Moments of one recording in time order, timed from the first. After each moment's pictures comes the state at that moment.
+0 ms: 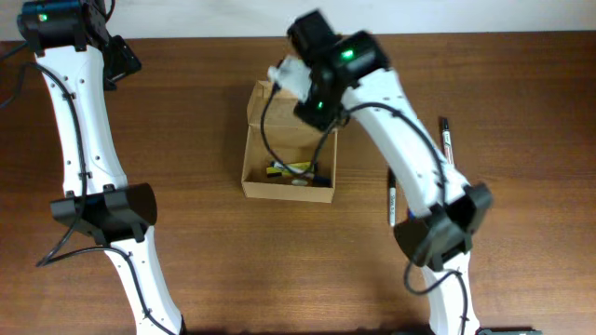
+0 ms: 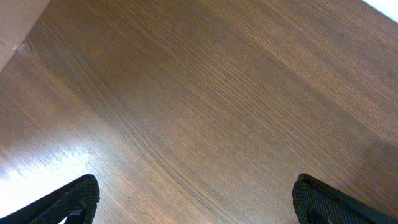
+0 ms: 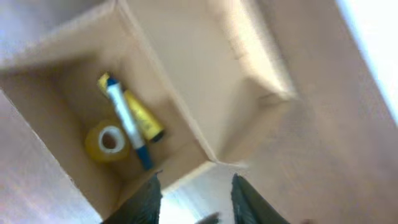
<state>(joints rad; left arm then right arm) 0.14 2.35 2.82 -1.68 -0.35 -0.46 0.51 2.20 2.49 -1.47 0.03 -0.45</state>
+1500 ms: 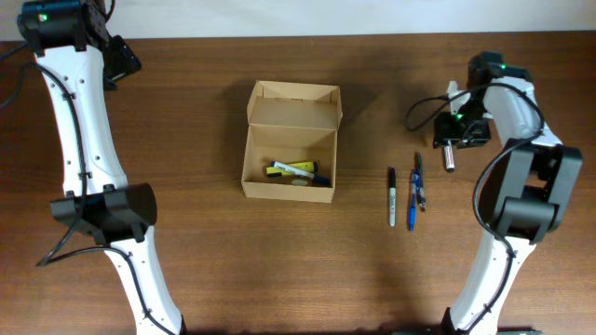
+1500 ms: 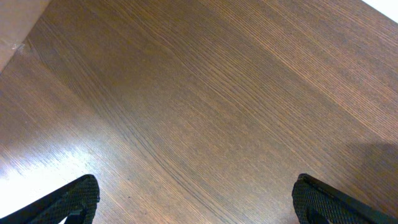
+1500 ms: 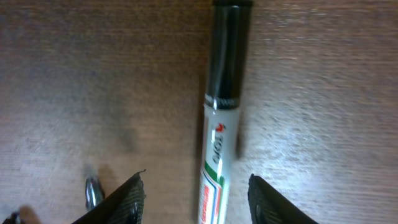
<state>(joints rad) 0.14 2.35 2.82 -1.68 -0.35 -0.46 -0.18 2.30 1.85 -1.12 -0.04 -0.18</state>
